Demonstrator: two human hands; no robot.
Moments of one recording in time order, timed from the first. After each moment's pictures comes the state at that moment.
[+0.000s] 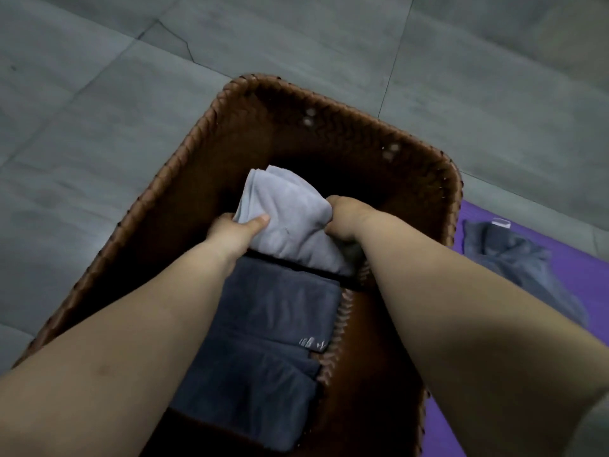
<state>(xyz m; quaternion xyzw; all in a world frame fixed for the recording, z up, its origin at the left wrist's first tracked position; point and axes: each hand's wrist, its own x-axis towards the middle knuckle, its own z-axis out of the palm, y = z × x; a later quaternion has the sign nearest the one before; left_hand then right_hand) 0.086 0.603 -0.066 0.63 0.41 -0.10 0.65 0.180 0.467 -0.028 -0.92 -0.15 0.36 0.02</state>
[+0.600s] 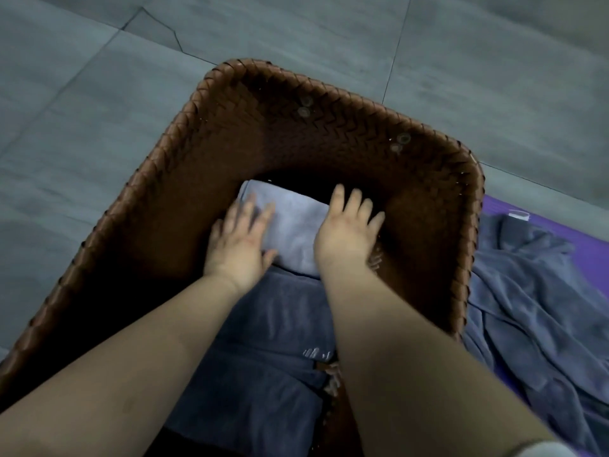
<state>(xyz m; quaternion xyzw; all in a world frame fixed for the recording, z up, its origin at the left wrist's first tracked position) 0.084 0.590 -0.086 0.96 0.15 -0.16 0.18 0.145 0.473 -0.056 -0.99 -0.05 0.16 -0.01</state>
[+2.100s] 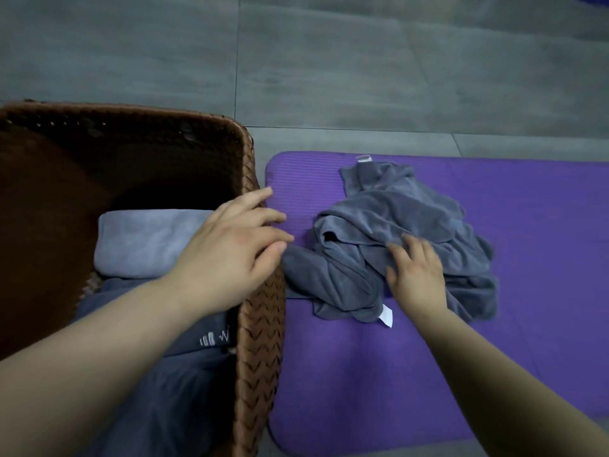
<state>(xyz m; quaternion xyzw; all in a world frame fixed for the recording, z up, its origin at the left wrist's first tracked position) 0.072 0.441 0.014 0.93 -0.28 0.04 0.23 0.054 0.169 -0.068 -1.00 0.02 -0.01 0.00</state>
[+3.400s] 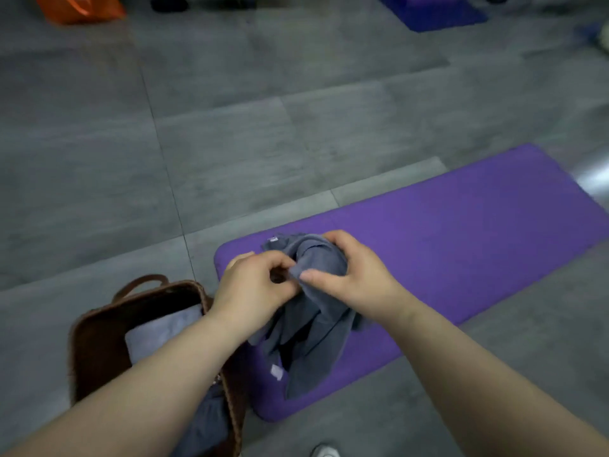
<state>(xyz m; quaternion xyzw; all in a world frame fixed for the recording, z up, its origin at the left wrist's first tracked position) 0.087 0.318 0.384 0.86 -0.17 -0.19 0.44 0.041 0.172 0.409 -0.86 0.13 0.09 0.49</state>
